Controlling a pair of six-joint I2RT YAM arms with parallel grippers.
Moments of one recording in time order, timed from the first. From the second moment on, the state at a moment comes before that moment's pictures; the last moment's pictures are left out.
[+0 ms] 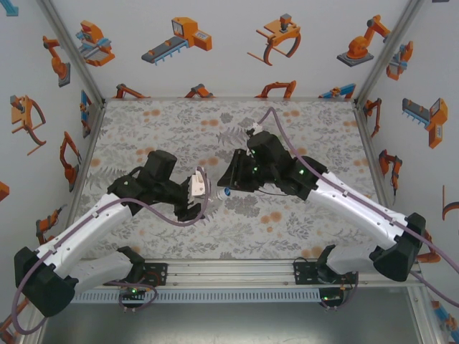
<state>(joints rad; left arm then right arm) -0.69 1.05 0.89 -0.68 0.68 0.70 0.90 1.31 1.29 -0.65 -0.12 0.96</state>
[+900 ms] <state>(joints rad) -0.69 1.04 0.90 -0.66 0.81 0.72 0.87 1.15 1.33 -0.51 -0.38 0.14</state>
